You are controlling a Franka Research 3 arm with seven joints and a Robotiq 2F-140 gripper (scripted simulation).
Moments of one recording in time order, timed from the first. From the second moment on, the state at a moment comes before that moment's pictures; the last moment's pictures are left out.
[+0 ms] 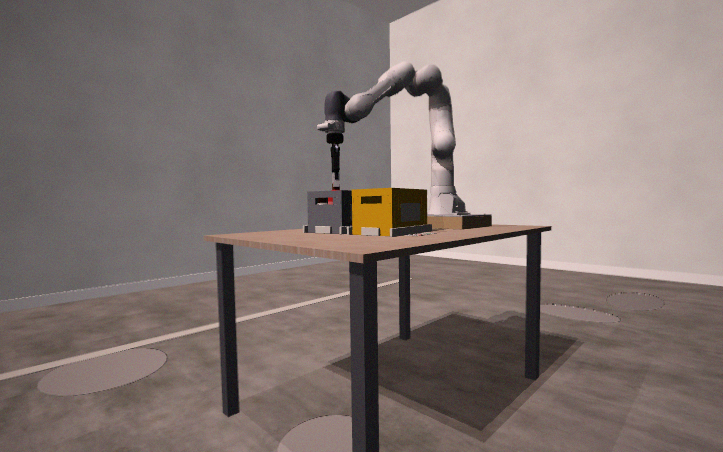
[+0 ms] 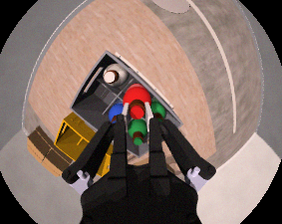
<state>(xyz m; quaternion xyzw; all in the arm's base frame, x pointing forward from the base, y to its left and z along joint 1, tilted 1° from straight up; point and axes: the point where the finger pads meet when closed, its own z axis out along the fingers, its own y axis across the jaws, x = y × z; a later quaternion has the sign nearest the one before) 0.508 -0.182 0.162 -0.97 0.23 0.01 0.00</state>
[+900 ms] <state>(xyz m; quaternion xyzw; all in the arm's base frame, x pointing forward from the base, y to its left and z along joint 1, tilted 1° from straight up) 0.509 -0.181 0.201 -0.97 0.23 0.01 0.00</state>
